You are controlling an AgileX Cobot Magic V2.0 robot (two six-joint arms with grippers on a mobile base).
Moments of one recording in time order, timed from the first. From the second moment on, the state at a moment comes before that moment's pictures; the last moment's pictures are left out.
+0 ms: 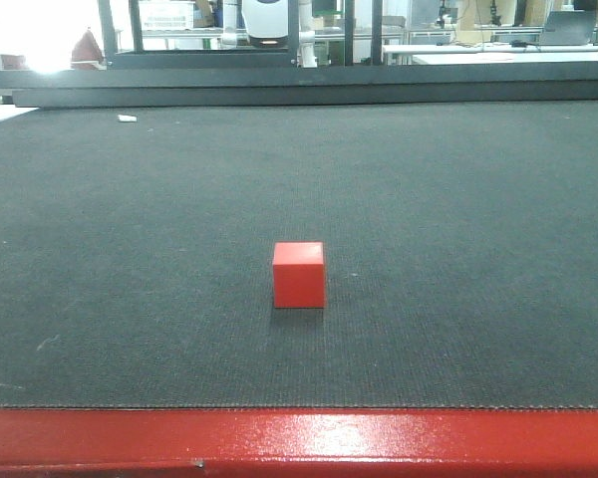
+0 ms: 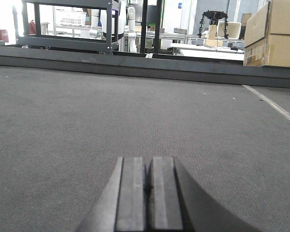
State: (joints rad) left arm 0.00 -0.02 0.03 -0.02 0.02 -0.02; right arm 0.00 -0.01 0.03 0.01 -0.02 -0.02
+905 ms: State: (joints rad) left arm 0.00 -0.02 0.03 -0.02 0.02 -0.02; right arm 0.00 -0.01 0.03 0.01 -0.02 -0.02
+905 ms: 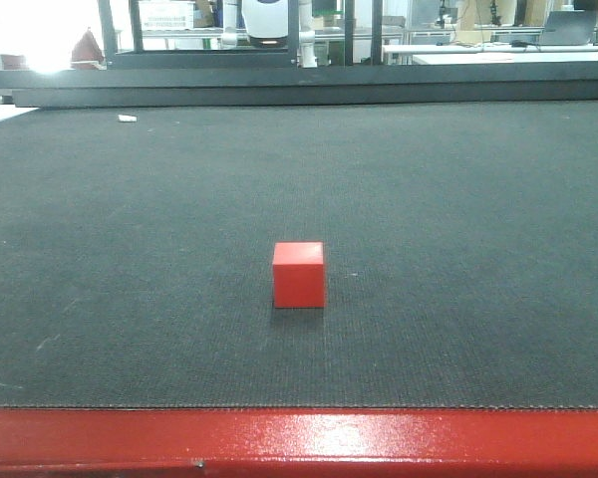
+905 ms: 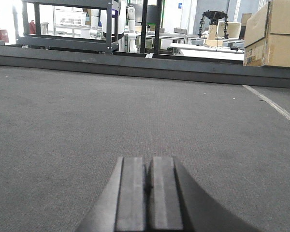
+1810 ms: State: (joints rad) left arm 0.00 -0.02 0.03 -0.02 0.02 -0.02; right arm 0.00 0.56 -0.42 0.01 0.37 0.00
